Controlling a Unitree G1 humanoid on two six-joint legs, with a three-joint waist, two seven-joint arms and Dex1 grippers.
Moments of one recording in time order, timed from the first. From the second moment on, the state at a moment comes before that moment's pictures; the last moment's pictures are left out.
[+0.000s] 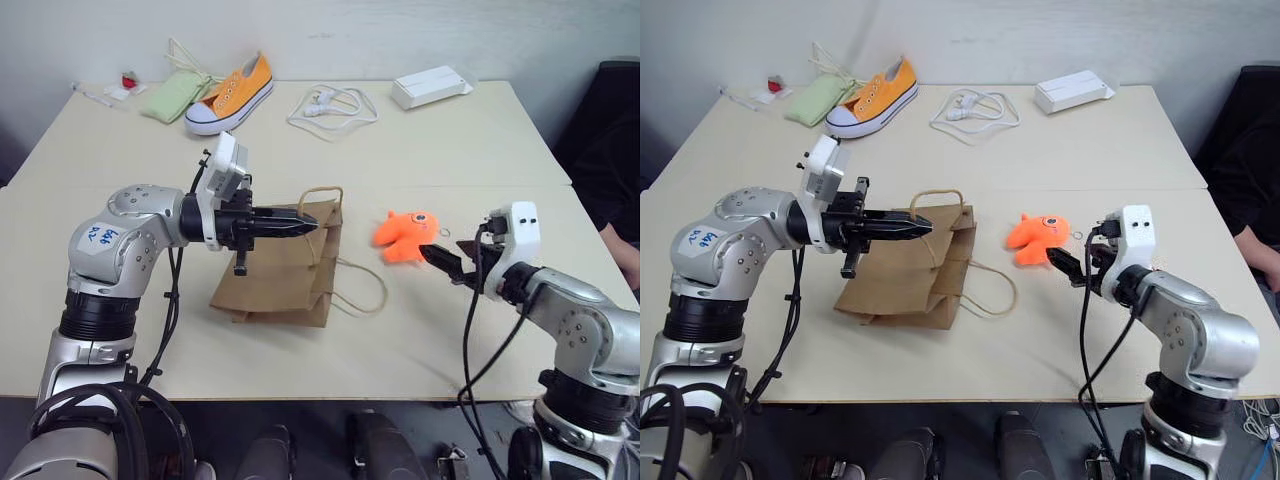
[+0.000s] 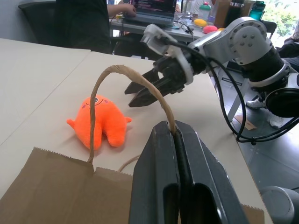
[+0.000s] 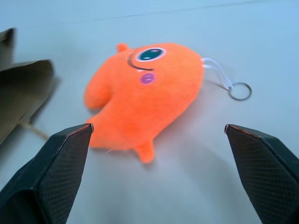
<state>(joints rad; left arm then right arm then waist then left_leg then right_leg) -0.78 0.65 -0.02 -0.03 -0.62 0.69 -1.16 -0.49 -0.27 -0.44 -0.33 0.34 1.30 0.40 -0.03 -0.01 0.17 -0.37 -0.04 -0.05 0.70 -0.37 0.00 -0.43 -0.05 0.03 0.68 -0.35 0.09</state>
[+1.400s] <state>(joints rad) -0.85 0.65 -0.01 0.05 -0.61 0.71 -1.21 -0.87 -0.28 0.32 0.02 0.38 0.87 0.67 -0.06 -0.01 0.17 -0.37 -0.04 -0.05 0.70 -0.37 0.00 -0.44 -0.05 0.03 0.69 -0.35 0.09</state>
